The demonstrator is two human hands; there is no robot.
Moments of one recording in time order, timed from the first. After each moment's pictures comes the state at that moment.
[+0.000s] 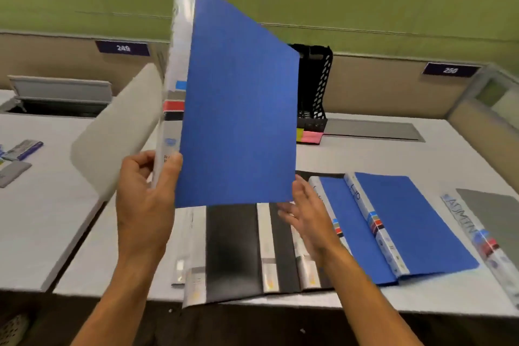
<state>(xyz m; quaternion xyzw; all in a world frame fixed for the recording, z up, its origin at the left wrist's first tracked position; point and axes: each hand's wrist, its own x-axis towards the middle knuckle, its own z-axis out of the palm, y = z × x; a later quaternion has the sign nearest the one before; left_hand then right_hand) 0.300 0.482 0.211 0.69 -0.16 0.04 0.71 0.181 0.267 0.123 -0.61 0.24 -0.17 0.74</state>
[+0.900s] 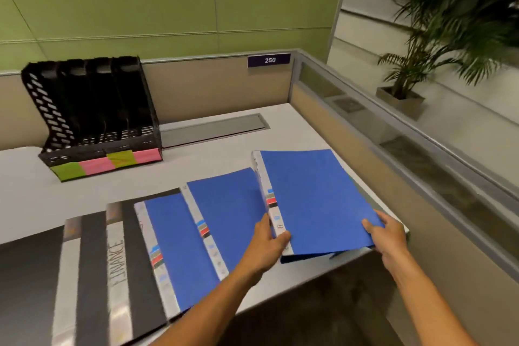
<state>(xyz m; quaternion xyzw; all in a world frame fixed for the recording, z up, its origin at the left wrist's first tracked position) -0.020 0.059 0.076 0.65 -0.35 -0.48 0.47 -0.262 -0.122 0.025 -0.50 0.64 -0.35 0.46</state>
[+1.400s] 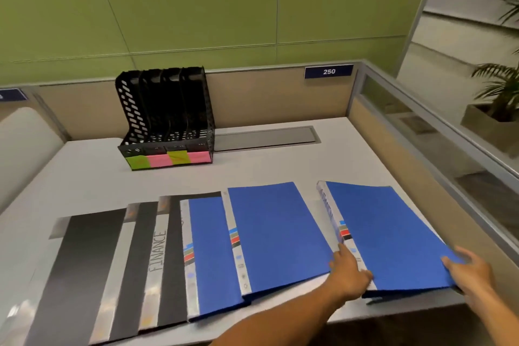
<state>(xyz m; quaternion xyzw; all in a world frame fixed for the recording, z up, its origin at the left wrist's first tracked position) -0.103 -0.041 0.042 0.74 -0.33 -0.48 0.34 -0.306 -0.248 -0.021 -0.52 0.72 -0.23 0.39</state>
